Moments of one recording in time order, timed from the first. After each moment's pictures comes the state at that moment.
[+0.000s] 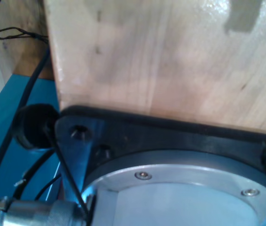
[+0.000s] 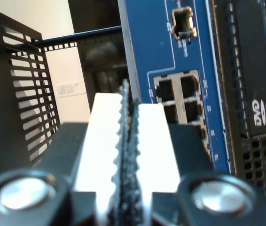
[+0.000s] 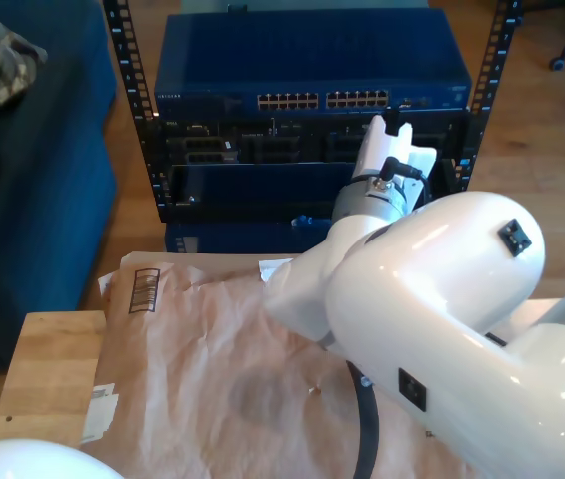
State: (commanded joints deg) left arm 95.5 -29.9 -5.9 7.0 62.6 -6.8; right arm 35.1 27.1 -60.4 58.1 -65.2 67.4
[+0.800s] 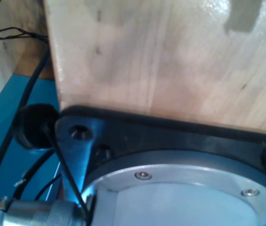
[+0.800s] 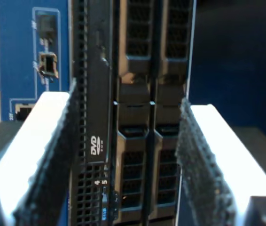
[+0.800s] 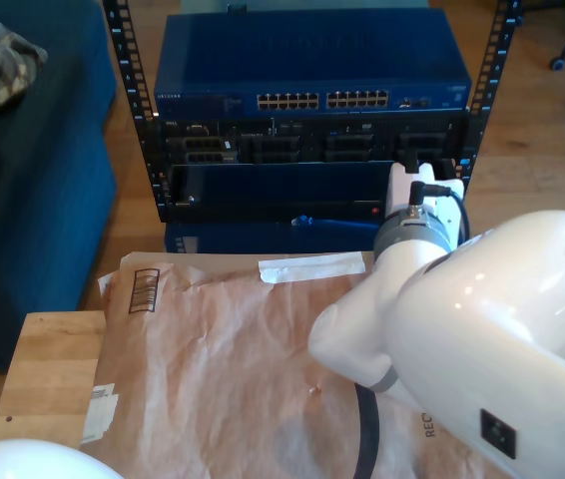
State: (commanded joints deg) left arm 95.5 -29.9 -5.9 7.0 62.6 -6.8; right arm 33.8 17.4 -45.5 57.6 -52.2 57.5
